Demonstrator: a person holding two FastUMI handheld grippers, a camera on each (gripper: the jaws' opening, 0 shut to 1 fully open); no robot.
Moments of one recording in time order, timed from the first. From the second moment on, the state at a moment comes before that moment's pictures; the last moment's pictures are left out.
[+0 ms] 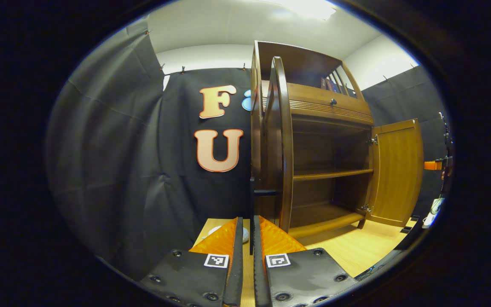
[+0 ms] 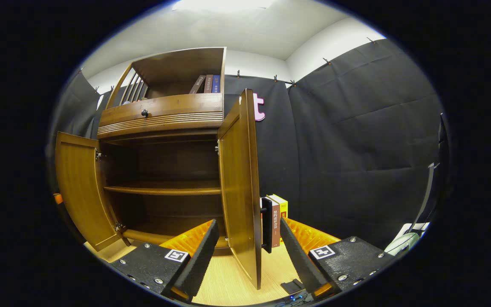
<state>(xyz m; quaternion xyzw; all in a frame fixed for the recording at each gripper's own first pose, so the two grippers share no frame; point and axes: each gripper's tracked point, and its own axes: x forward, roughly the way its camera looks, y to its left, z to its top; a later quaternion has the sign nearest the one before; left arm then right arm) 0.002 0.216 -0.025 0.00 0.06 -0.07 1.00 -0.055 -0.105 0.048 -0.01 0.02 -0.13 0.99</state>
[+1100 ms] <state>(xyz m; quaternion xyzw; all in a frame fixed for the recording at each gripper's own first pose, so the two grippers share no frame) -0.002 0.074 -0.021 -0.01 0.06 0.04 1.00 -0.018 -0.138 0.008 -0.01 0.04 -0.02 1.00</state>
